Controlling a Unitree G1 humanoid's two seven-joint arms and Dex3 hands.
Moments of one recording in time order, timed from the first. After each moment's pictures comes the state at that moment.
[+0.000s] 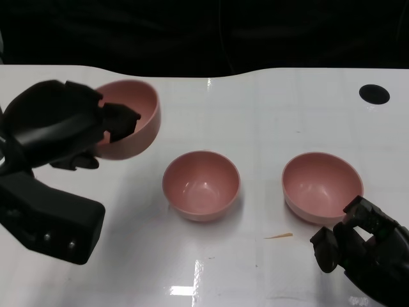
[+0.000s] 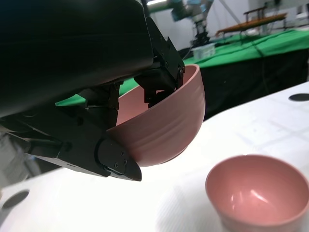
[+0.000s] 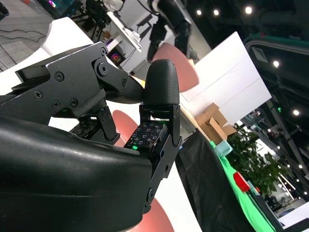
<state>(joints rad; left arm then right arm) -0.49 0.72 -0.26 0.10 0.65 -0.46 -0.18 0.10 -0.01 -0.21 0.03 0.72 0.32 0.64</state>
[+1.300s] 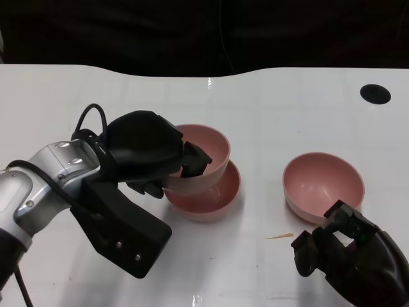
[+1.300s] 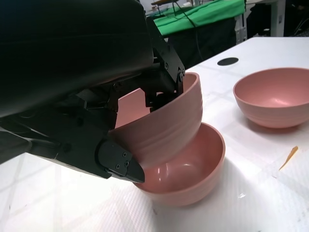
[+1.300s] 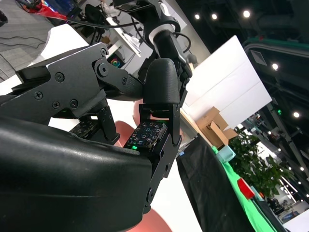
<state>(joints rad) -0.66 0.47 -0.47 0.37 0.80 -0.60 -0.21 0.14 0.05 -0.14 -0.03 0.70 0.30 0.59</state>
